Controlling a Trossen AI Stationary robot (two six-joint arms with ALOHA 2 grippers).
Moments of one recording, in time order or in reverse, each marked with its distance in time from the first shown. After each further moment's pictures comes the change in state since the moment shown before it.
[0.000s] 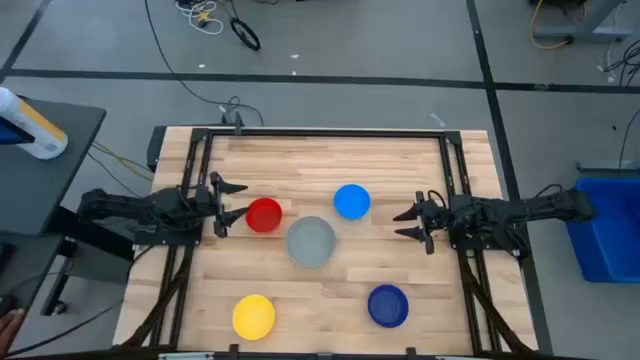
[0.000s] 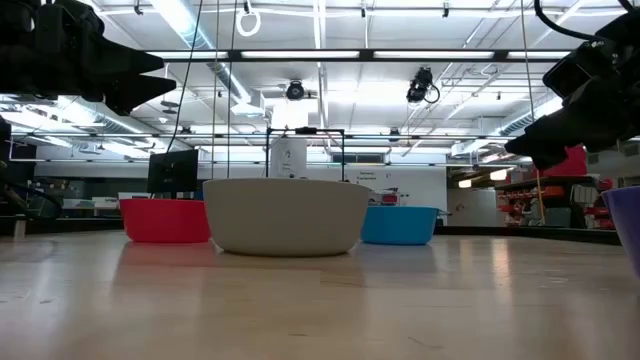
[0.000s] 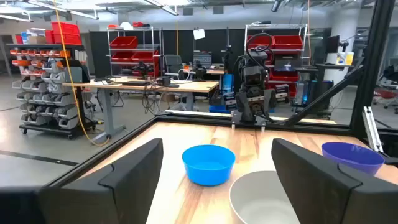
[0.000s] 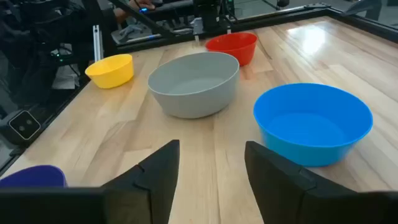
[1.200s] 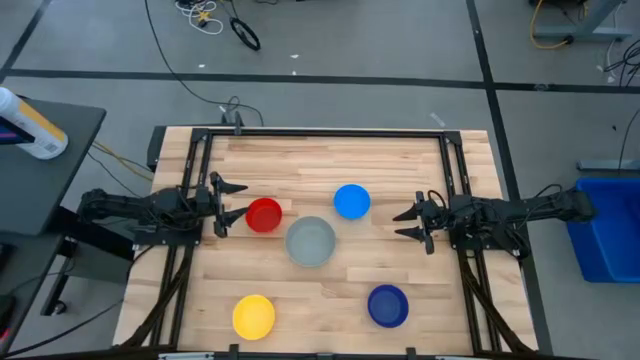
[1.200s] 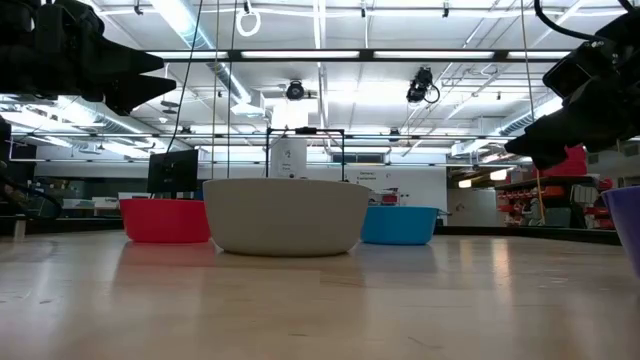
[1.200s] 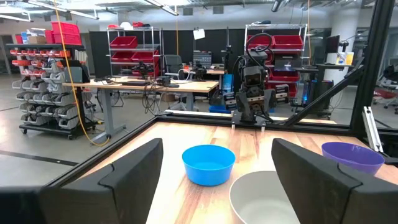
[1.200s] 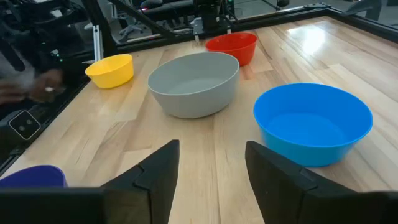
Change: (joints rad) left arm 0.000 0.000 0.000 0.000 0.000 0.000; right arm 0.000 0.000 0.000 0.000 0.000 0.000
